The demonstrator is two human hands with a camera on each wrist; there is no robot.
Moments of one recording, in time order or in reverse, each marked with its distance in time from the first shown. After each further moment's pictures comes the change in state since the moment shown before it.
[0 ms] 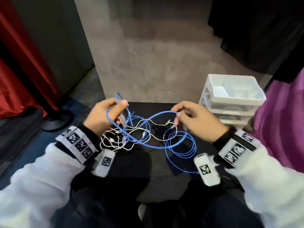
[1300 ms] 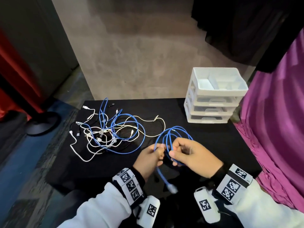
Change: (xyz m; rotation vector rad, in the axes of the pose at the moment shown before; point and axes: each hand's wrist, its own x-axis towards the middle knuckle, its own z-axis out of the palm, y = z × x) left_hand -0.095 -0.083 0.174 -0.214 -0.202 -0.510; right_hand -0.093 0.076 0.024 0.233 -0.119 0.153
